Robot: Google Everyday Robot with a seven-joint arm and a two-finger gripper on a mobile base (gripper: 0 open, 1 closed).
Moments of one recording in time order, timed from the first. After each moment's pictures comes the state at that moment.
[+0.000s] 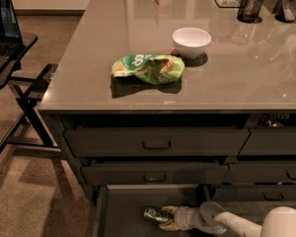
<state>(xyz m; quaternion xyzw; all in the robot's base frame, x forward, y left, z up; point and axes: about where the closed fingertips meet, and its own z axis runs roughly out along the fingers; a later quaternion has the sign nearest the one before) 0.470 -0.093 0.140 -0.56 0.71 0.25 0.35</state>
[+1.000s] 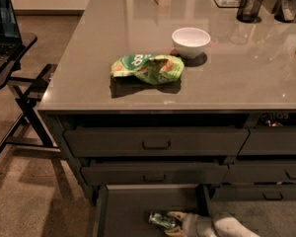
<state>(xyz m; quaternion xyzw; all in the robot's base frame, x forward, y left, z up) 0.442 -0.113 0.169 -0.55 0.69 0.25 0.40</state>
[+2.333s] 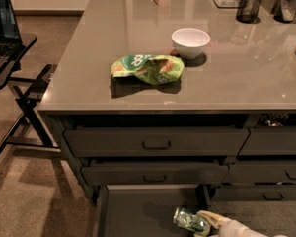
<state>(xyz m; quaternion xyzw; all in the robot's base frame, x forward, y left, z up) 0.360 -0.201 0.424 -0.60 0.64 0.07 0.47</state>
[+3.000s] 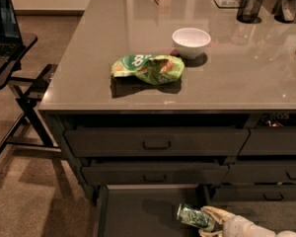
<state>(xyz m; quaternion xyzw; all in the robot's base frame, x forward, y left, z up) 0.366 -0.212 0.460 -0.62 0.63 0.04 0.46</state>
